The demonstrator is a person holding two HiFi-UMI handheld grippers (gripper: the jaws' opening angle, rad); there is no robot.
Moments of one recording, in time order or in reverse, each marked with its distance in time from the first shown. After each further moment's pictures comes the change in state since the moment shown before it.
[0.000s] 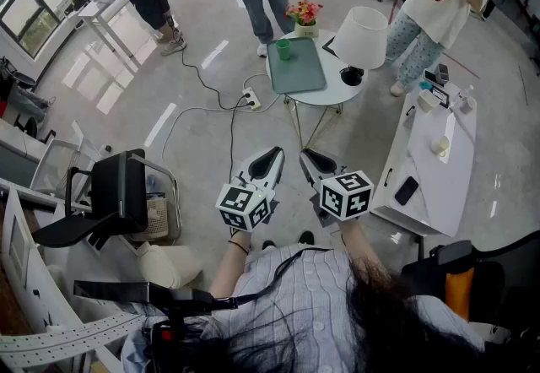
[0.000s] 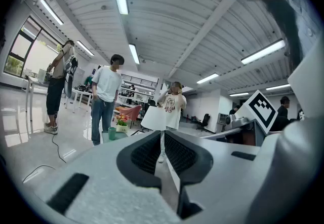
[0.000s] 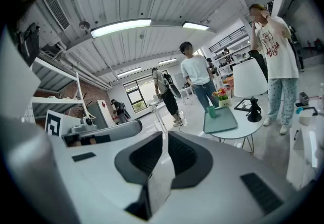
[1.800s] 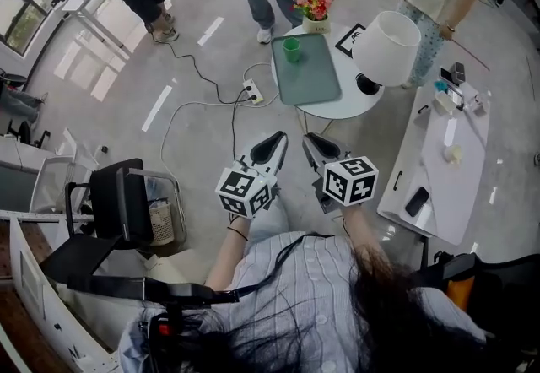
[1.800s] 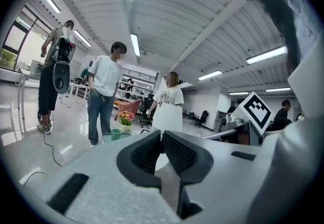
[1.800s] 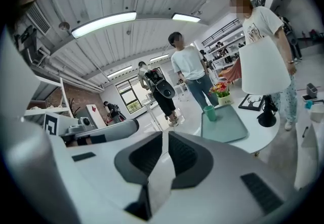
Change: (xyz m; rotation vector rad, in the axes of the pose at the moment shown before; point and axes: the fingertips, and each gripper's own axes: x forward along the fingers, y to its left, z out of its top) left arm 0.118 0.126 0.019 -0.028 0.070 -0.054; right arm 0.144 -0.085 0.053 0.087 0.035 -0.040
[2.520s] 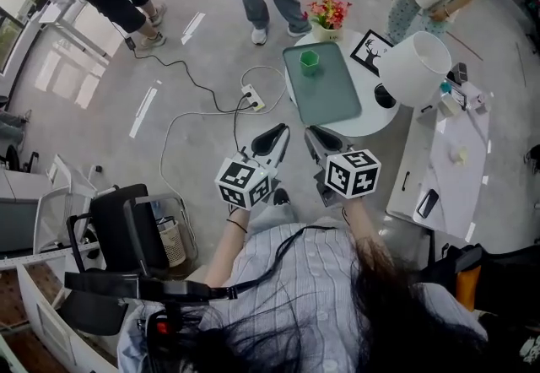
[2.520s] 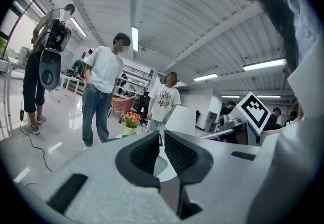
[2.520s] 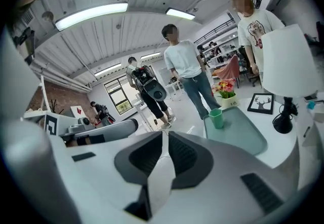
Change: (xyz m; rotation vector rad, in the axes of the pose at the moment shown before) left arm 0.035 0.140 0.031 -0.030 0.031 -0.124; right arm 0.137 0.001 0.043 0.032 0.006 -0.108
